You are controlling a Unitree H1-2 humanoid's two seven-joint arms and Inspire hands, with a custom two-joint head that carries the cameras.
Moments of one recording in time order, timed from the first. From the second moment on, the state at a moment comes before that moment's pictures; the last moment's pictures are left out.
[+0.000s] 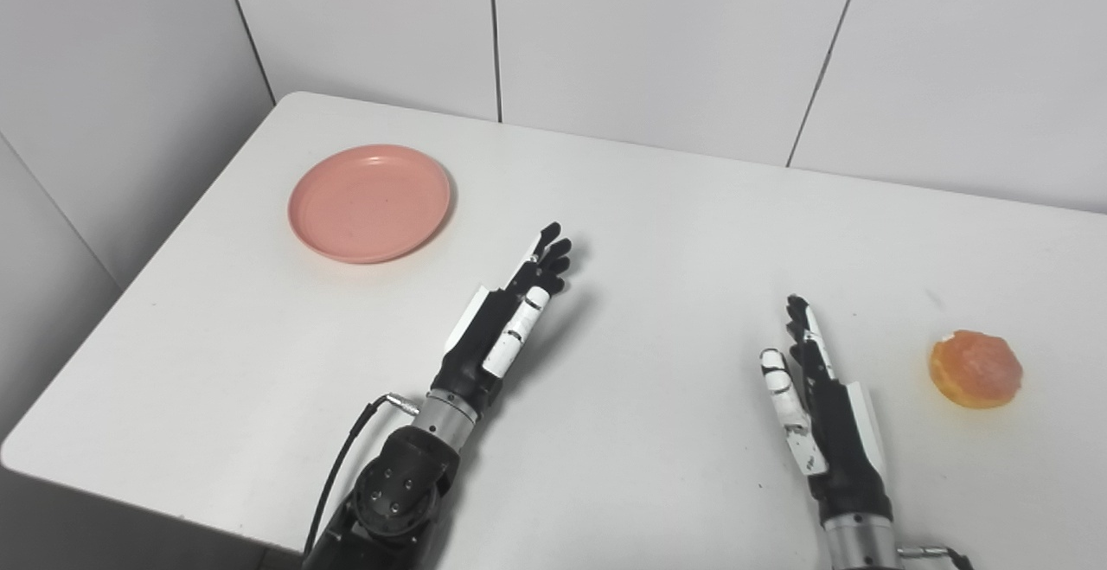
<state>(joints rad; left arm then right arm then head) -0.16 -0.06 -0.13 0.13 0.14 -0.17 -0.04 -0.10 -0.16 0.09 0.01 -0.17 -0.09 0.03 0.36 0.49</state>
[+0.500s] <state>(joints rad) -0.19 -0.08 -0.14 0.17 0.16 -0.22 -0.02 -0.10 -0.16 0.09 0.00 -0.17 -0.09 0.03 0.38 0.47</state>
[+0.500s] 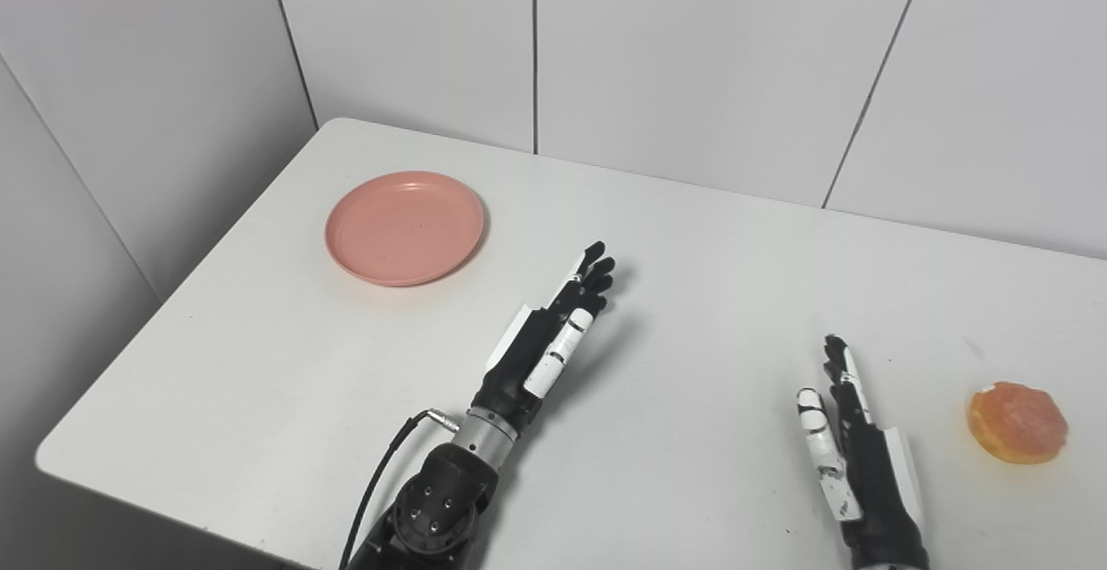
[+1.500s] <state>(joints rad) -0.12 -0.07 -0.12 0.04 0.06 -0.05 -0.06 -0.10 -0.13 0.09 -0.01 -0.18 -0.09 0.03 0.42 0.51</state>
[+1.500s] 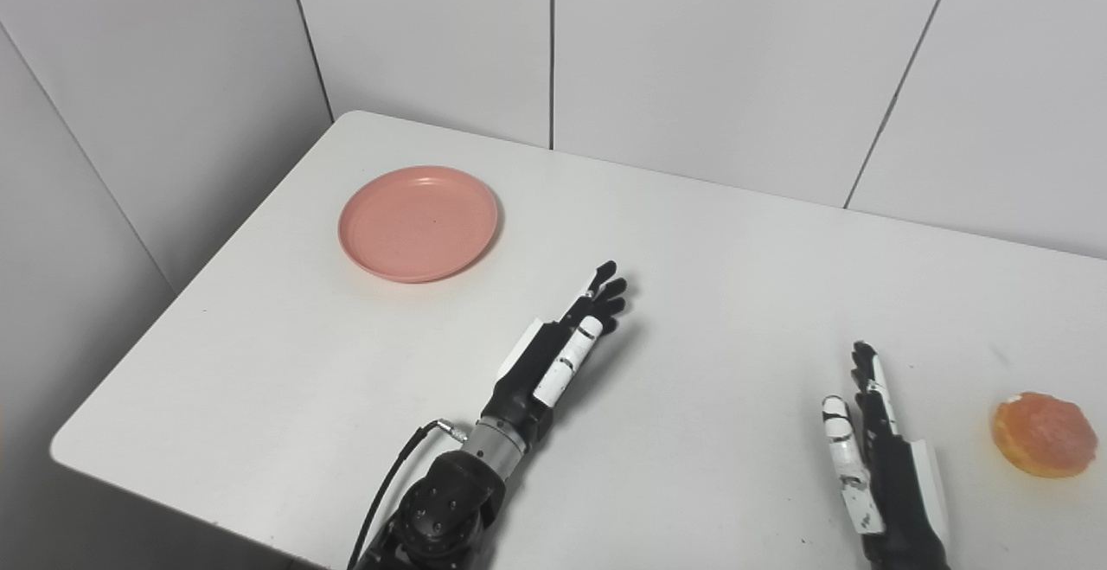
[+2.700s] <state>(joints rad) -0.27 0.06 0.05 -0.27 0.02 0.11 -0.06 -0.10 -0.14 0.08 -0.03 -0.19 -0.07 0.04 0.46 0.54</state>
